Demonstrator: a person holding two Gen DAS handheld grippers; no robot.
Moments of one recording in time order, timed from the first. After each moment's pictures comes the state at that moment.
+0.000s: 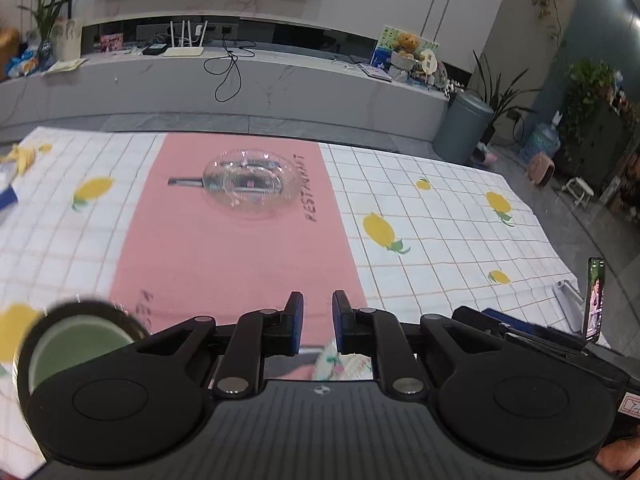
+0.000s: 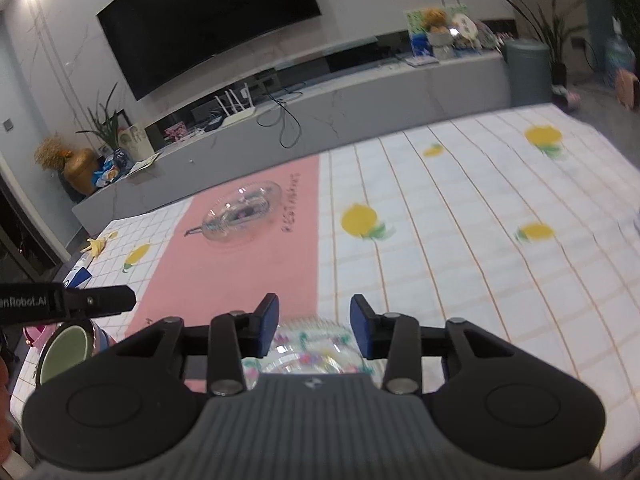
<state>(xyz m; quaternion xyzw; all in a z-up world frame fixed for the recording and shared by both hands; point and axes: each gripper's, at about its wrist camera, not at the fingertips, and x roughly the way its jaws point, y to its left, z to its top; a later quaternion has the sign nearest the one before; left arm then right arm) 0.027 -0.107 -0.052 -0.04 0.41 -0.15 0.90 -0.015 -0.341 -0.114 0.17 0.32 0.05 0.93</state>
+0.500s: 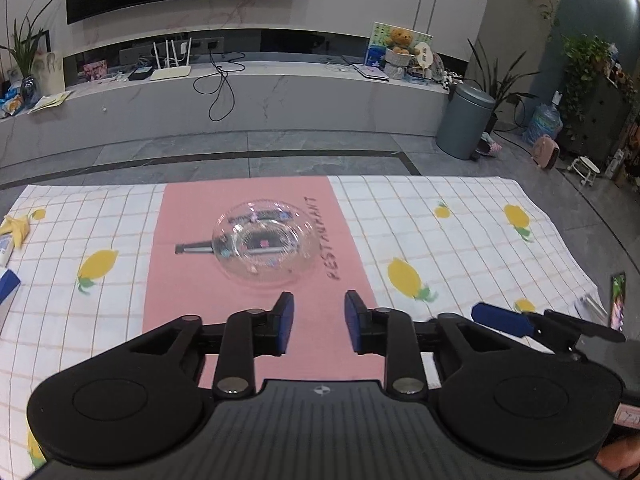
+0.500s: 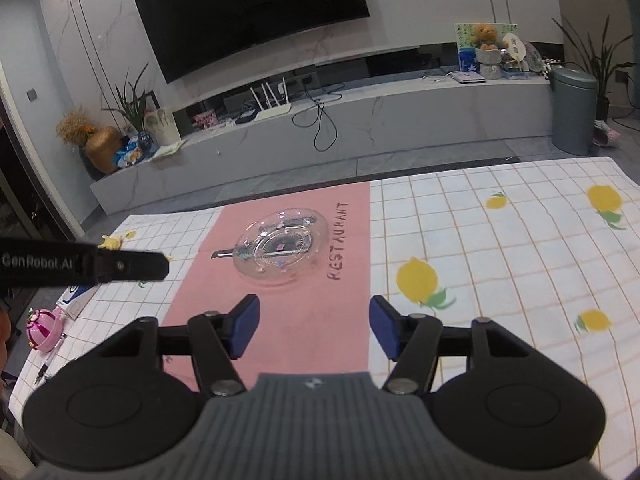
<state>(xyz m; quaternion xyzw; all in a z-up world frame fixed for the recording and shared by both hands) 0.107 -0.103 -0.026 0.00 0.41 -0.16 0.90 0.067 -0.307 -0.084 0.12 0.33 0.09 0.93</state>
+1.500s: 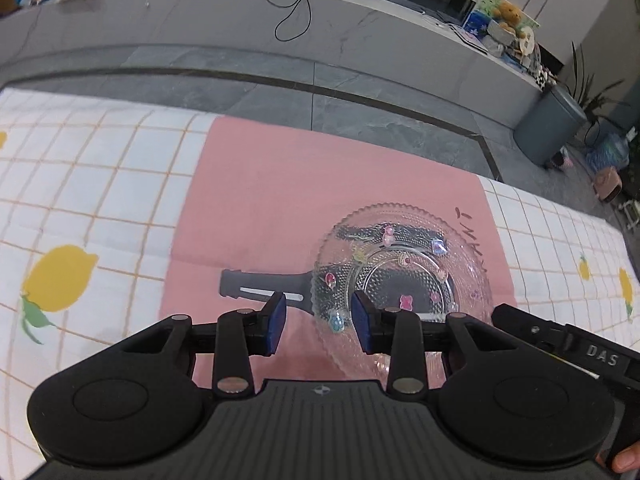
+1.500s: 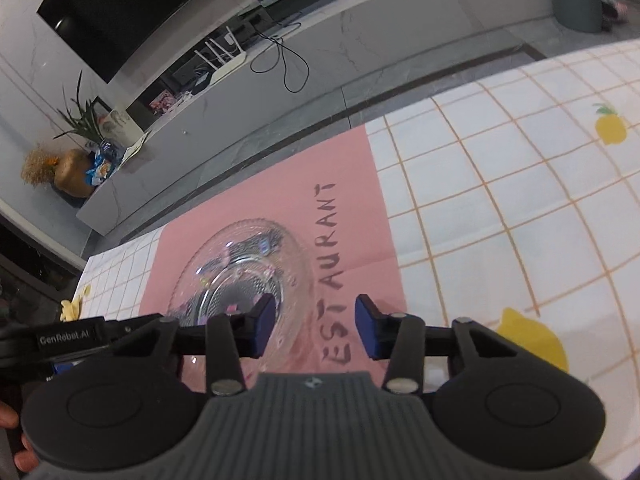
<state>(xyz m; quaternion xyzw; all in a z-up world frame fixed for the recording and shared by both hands) 0.295 -0.035 -0.158 -0.09 0.51 -0.09 0.85 0.290 -0.306 -0.194 0.26 0.42 0.08 0.86</state>
